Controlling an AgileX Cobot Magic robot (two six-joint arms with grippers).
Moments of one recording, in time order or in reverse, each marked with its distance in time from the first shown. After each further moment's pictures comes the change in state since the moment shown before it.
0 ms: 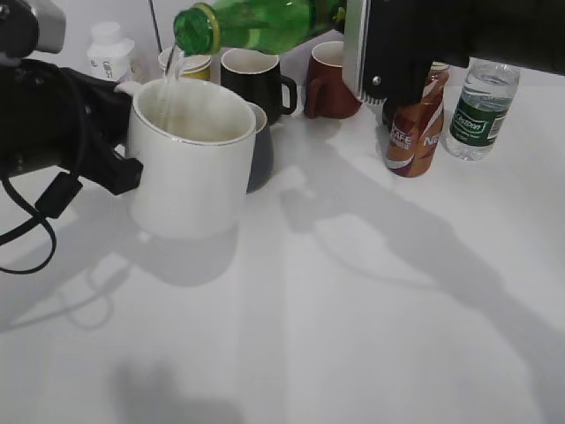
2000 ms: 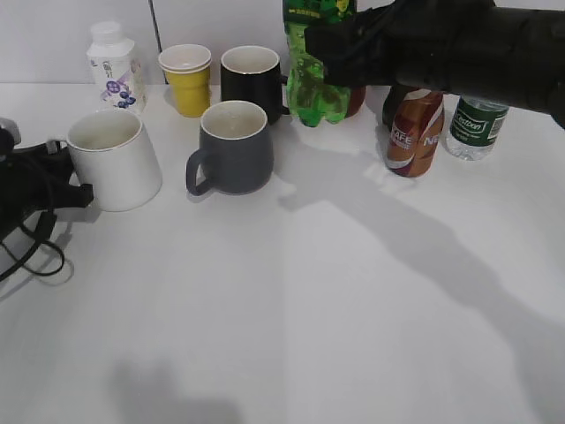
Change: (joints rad) left arm 0.436 0.734 0.051 -0.193 -0.896 0.084; right arm 0.000 0.051 0.046 -0.005 -0.064 1.444
